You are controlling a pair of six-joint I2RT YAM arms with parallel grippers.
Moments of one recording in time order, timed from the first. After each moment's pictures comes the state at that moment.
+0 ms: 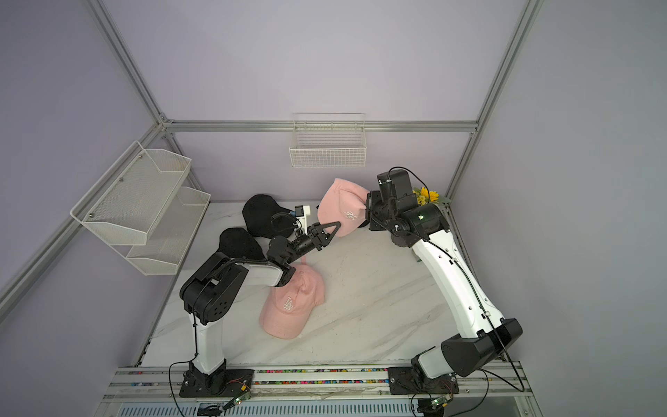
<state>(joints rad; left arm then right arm) -0.57 1.99 1.04 1.39 0.49 -0.93 0.41 1.47 1.79 -0.92 0.07 1.85</state>
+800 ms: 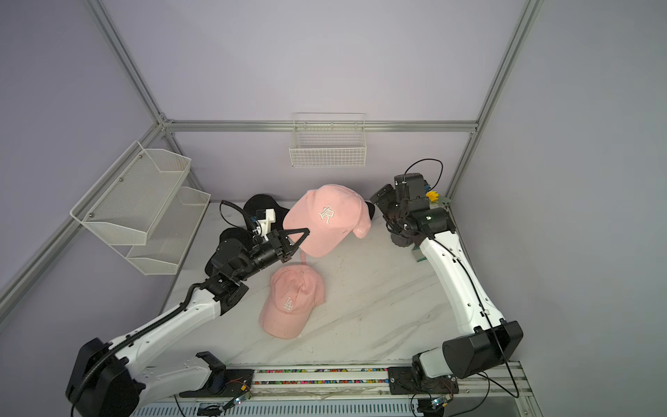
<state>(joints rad) -0.55 1.10 0.78 0.46 0.41 -1.31 0.25 1.44 1.64 -0.78 0.00 1.07</state>
